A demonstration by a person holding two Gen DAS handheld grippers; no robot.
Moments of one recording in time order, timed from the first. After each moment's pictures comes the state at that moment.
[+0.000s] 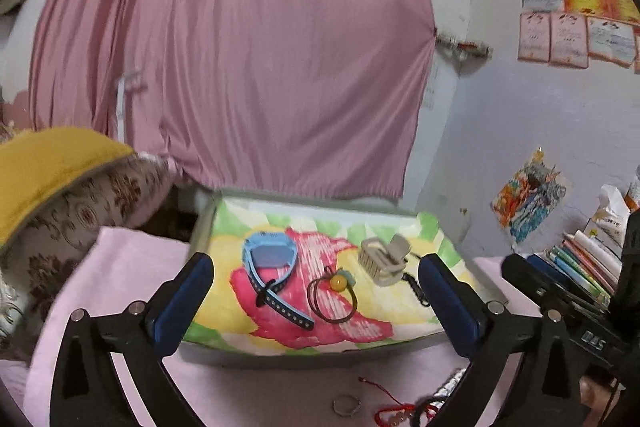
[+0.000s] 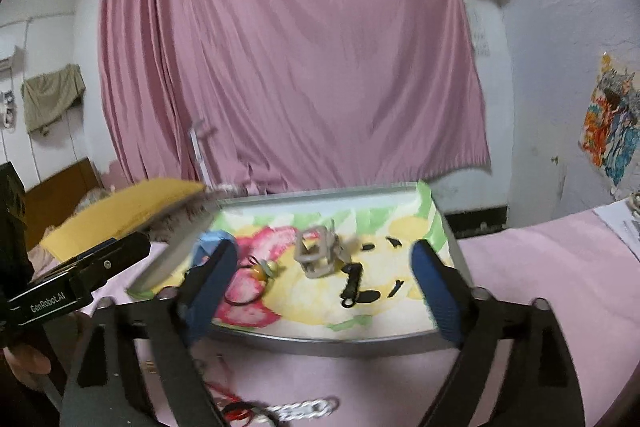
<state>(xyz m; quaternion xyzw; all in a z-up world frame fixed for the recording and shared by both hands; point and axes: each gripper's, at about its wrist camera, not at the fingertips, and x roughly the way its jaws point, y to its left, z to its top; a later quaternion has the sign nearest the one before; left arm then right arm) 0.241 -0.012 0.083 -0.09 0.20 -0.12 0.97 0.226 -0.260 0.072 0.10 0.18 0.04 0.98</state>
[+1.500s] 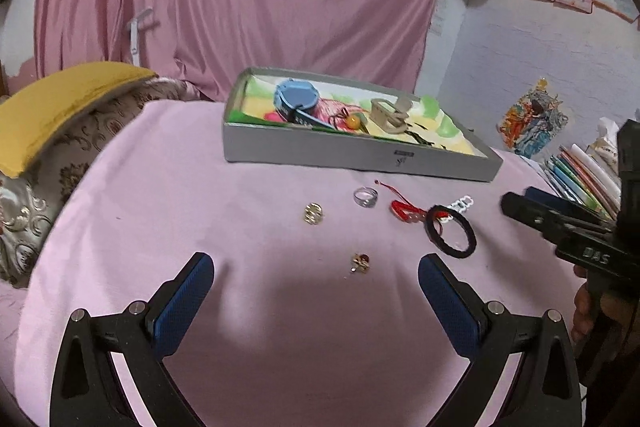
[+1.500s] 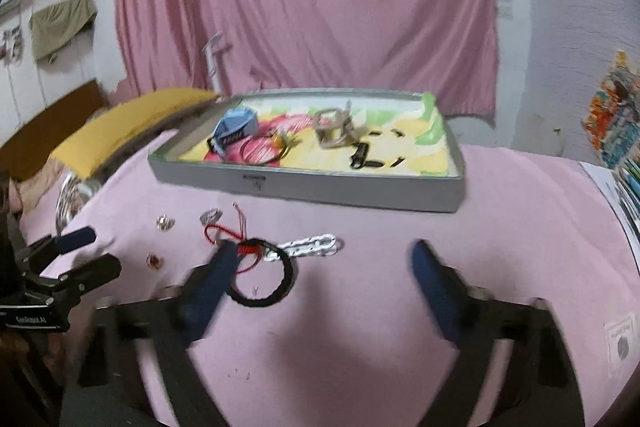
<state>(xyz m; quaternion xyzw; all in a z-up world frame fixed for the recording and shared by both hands) 0.147 0.001 0.014 -0.07 0.34 -0.11 0.93 0.166 -0.253 0.036 0.02 0.33 0.07 0.94</state>
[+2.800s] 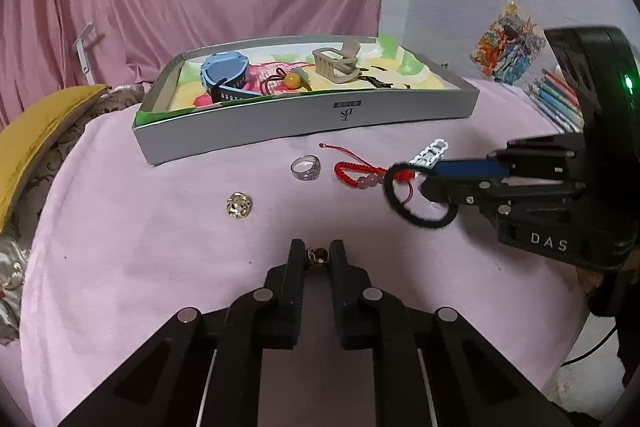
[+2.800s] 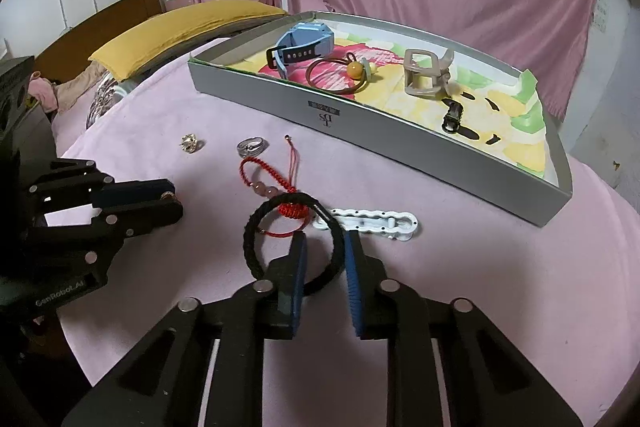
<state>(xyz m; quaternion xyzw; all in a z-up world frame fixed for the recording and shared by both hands) 0.165 -0.047 0.009 0.03 0.39 -0.17 0.90 0.202 -0.213 0.013 -0.08 0.42 0.19 0.88</state>
